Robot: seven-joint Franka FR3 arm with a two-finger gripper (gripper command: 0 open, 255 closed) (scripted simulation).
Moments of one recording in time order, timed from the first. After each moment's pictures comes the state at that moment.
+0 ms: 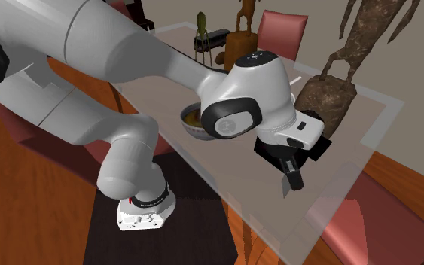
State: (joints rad) arm -0.29 -0.64 -0.06 -2.79 -0.21 2.59 0.05
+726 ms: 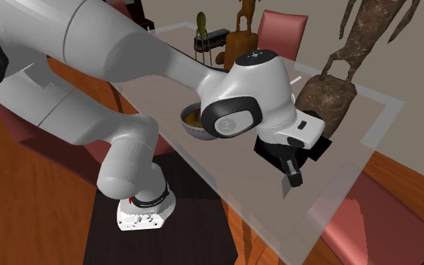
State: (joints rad) arm -0.29 -0.65 -0.06 -2.79 -0.21 2.58 0.05
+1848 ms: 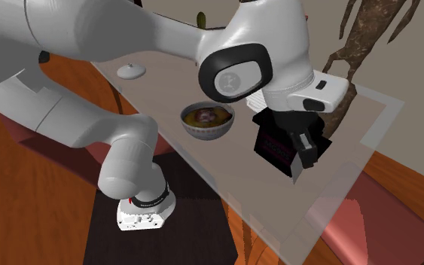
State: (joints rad) arm -0.26 -0.73 -0.06 -2.62 -0.17 2.33 0.02
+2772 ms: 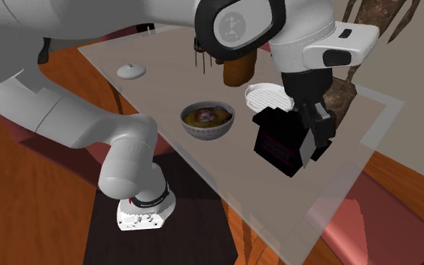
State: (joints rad) arm -0.25 -0.73 -0.05 -2.43 -0.15 2.14 0.00
